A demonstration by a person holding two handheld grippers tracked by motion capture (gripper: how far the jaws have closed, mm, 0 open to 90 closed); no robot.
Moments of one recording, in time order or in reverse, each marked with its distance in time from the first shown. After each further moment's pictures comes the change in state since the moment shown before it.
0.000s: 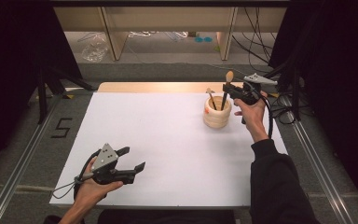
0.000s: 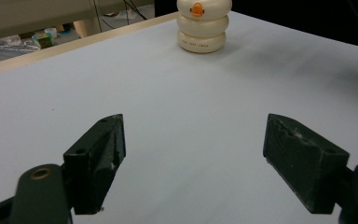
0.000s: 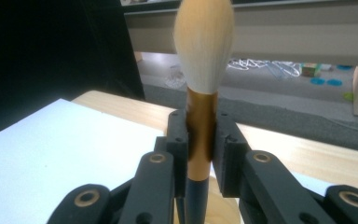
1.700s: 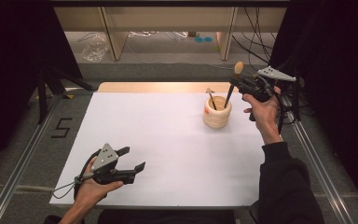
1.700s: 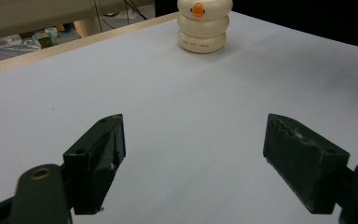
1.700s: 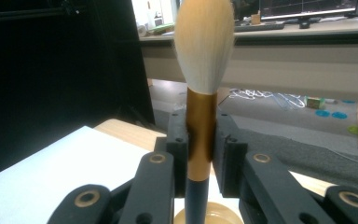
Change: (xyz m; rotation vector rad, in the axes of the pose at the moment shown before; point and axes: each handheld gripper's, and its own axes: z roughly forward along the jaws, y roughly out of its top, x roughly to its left) left arm 0.000 0.000 0.001 0.002 0.002 0.002; right arm 0.019 0.038 -0.049 -0.123 0.040 -0.033
